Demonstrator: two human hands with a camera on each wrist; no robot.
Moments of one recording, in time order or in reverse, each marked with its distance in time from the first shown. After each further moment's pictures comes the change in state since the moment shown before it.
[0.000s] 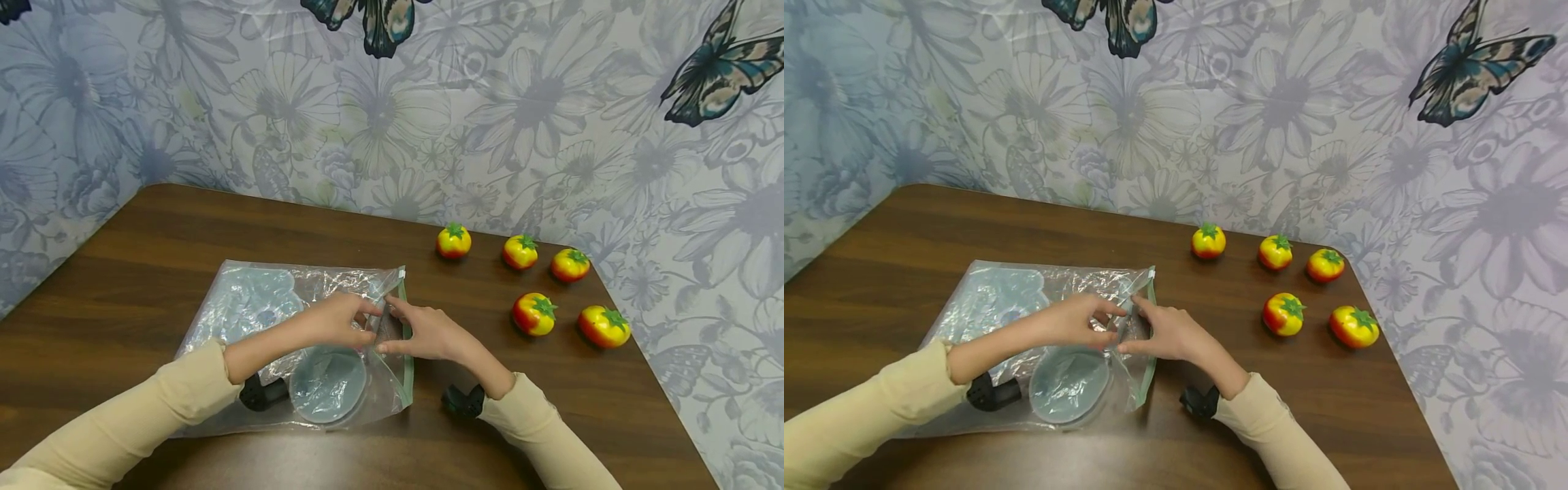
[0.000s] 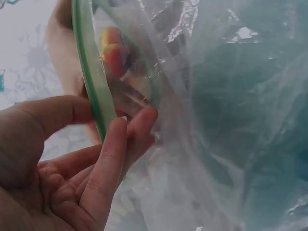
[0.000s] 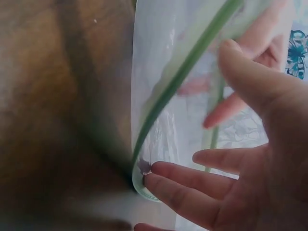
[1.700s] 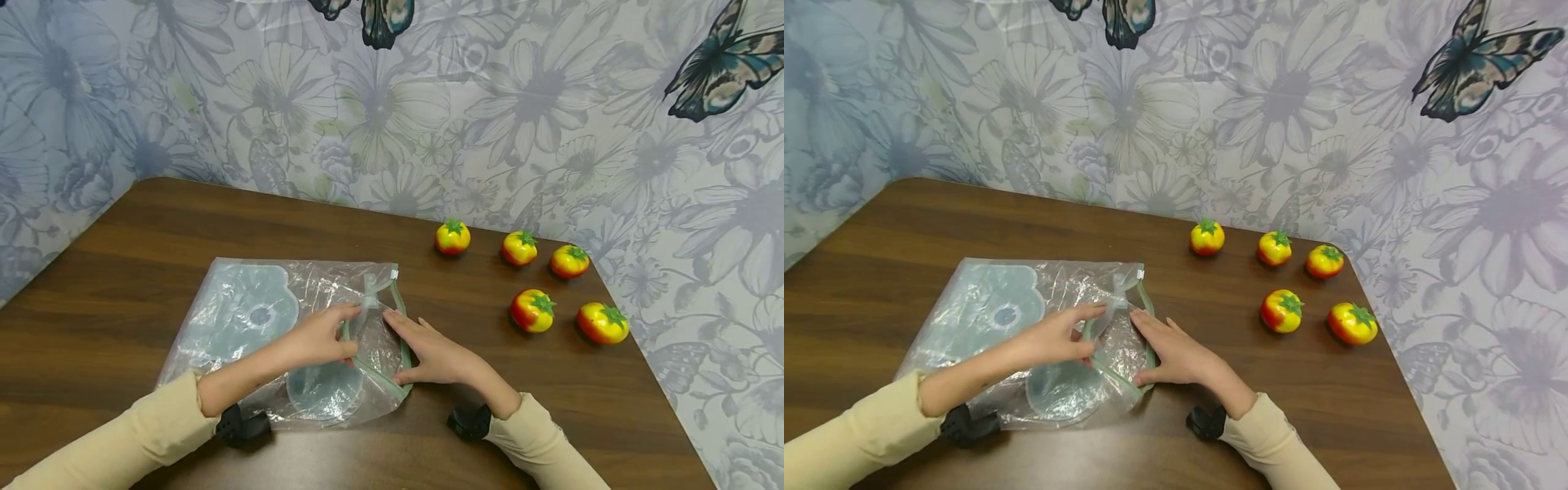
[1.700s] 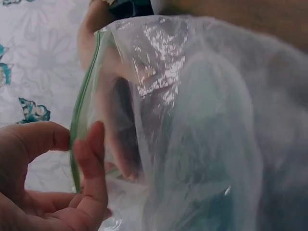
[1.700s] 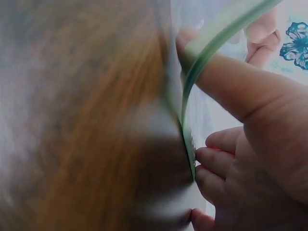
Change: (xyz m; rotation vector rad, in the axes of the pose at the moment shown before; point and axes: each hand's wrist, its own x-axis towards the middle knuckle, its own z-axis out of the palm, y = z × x) left_hand -0.030 -0.003 0.021 -0.193 0.166 -0.062; right_hand -0.020 0.023 0.028 -0.021 -0.059 -0.259
